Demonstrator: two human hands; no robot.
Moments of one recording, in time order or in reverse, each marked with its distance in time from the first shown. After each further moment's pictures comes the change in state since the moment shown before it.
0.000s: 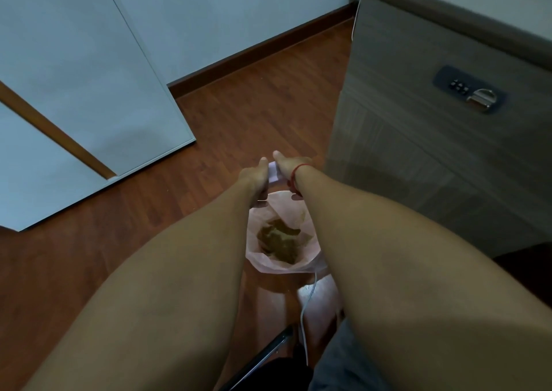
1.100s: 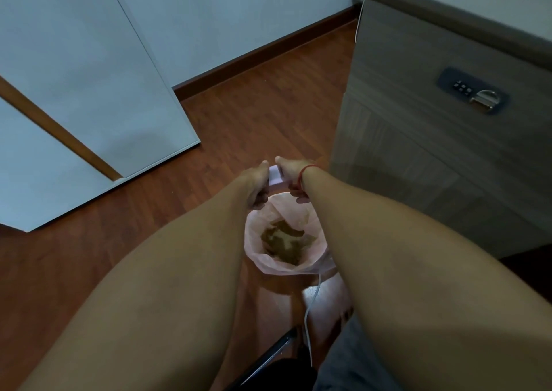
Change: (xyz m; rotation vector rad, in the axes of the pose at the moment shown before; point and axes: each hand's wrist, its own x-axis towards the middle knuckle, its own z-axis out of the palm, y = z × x) left_hand -0.004 0.005 -0.011 0.090 -0.080 -0.110; right_hand 0.011 0.002 0.003 -0.083 -0.049 0.005
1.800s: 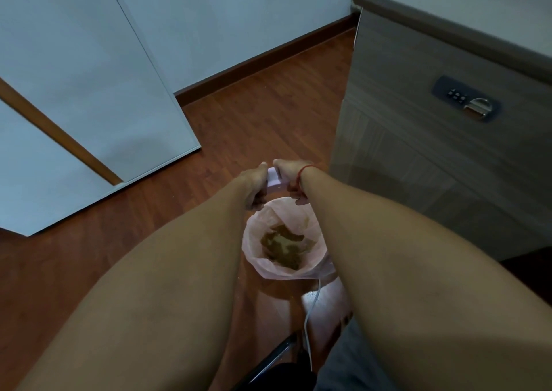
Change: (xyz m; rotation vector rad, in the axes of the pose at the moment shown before) left_hand -0.003 0.005 -0.004 0.010 0.041 0.035; right_hand -0.008 -0.011 -0.006 -0.107 -0.053 -0.042
